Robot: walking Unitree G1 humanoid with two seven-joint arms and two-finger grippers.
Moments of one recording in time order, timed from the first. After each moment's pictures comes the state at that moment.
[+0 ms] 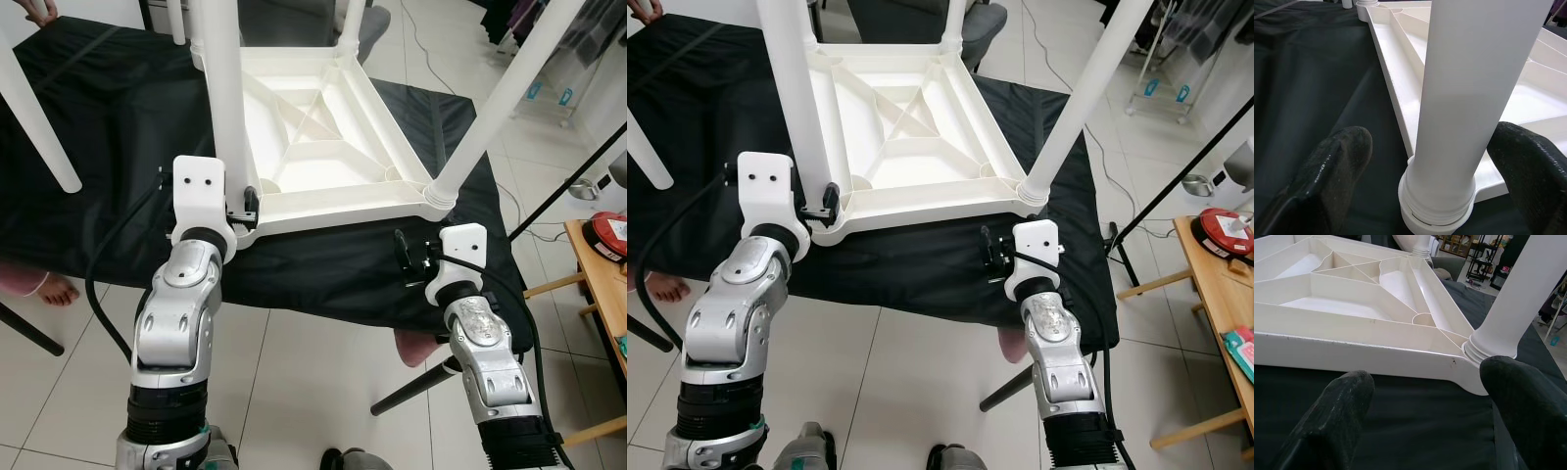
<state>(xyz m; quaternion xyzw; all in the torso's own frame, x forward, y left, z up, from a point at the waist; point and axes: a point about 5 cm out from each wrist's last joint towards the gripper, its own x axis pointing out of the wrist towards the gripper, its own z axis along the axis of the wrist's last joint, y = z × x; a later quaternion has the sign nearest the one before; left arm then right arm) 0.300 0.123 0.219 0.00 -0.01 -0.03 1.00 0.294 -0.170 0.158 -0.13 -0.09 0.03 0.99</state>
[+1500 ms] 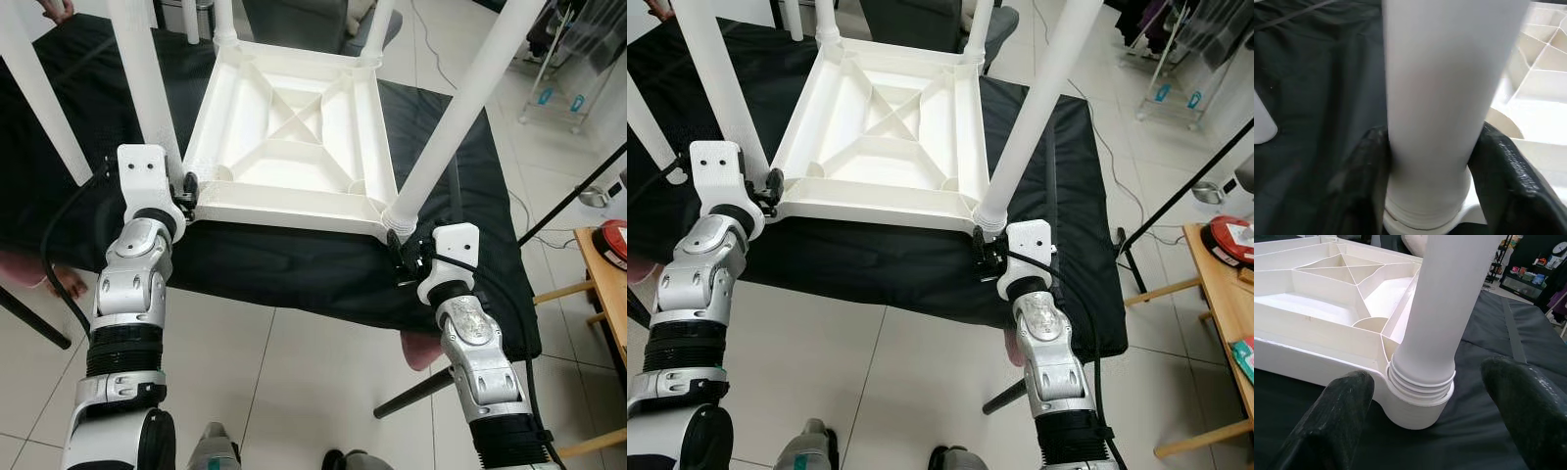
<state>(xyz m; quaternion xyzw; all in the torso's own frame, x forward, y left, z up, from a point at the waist) 0.355 0.189 0.199 0.02 -0.02 0.00 1.00 0.297 -0.162 0.155 -0.12 -0.09 0.03 0.99</state>
